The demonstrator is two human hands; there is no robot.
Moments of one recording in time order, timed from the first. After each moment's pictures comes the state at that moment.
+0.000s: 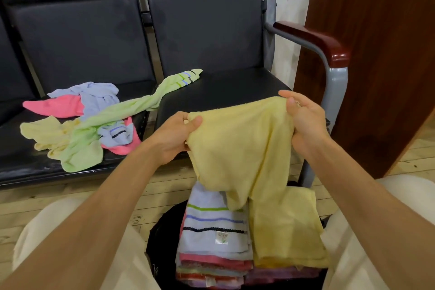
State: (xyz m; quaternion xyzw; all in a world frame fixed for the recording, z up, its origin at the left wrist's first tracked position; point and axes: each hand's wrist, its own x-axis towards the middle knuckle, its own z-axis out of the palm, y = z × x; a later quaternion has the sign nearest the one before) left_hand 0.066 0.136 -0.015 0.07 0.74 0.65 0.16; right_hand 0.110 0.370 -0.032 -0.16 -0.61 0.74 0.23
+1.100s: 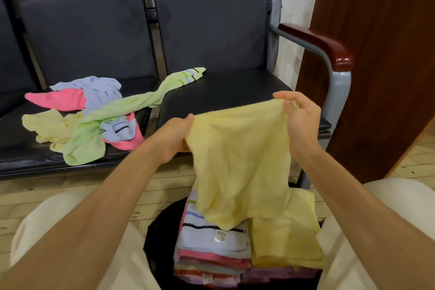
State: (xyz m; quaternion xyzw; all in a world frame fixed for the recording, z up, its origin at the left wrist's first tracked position) left_hand 0.059 0.129 -0.023 -0.02 0.77 0.61 0.16; right_hand 0.105 0.351 -0.032 -0.13 -0.68 0.65 0.33
